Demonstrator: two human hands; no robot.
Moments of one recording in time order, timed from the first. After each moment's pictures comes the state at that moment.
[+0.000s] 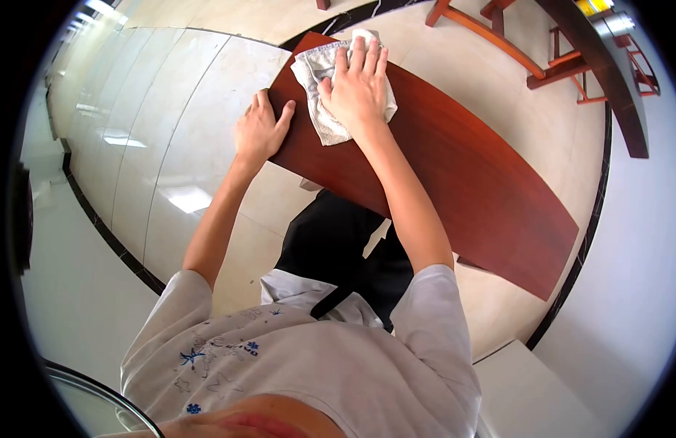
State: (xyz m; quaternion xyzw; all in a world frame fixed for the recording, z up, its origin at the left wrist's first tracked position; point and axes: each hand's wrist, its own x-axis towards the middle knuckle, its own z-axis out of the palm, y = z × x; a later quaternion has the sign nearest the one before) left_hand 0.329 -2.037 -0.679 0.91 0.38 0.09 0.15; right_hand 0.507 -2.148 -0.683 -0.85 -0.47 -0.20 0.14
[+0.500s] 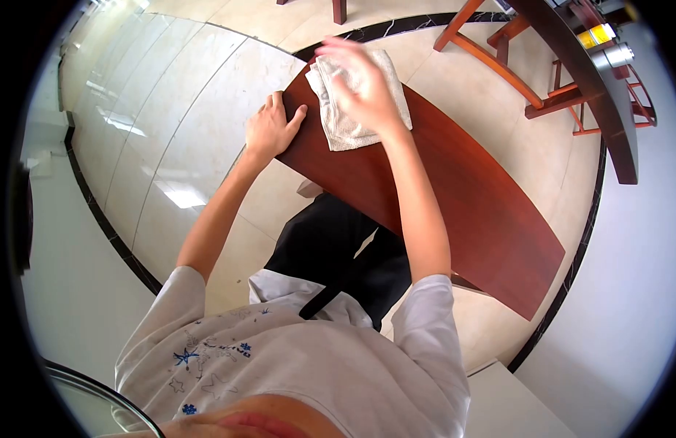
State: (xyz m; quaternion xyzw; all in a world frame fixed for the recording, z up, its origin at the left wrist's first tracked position) left_hand 0.327 -2.034 -0.683 0.91 0.38 0.09 0.14; right_hand 0.511 -2.157 -0.609 -0.53 -0.57 0.14 0.61
